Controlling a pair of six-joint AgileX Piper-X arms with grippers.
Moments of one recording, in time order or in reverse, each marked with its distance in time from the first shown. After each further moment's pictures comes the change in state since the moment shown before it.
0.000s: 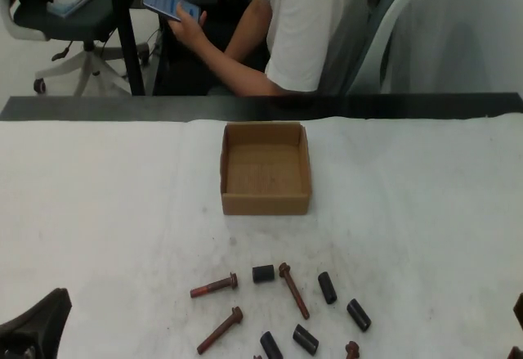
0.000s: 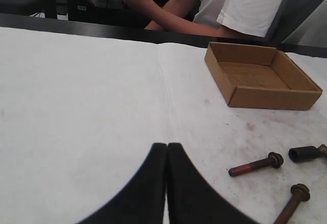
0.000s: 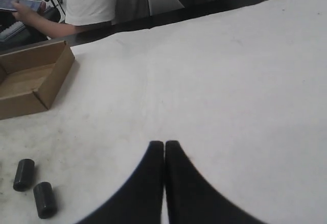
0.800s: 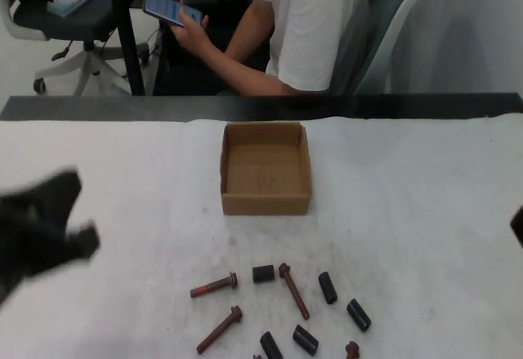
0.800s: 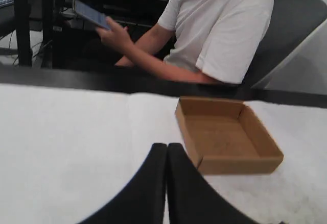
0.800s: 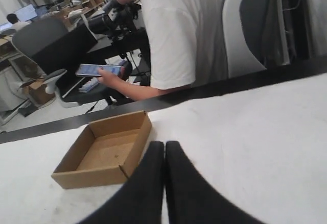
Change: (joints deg) left arm 0.0 27.0 -14.1 -15.6 3.5 -2.3; right arm 0.3 19.4 -7.8 -23.7 -11.2 7.5
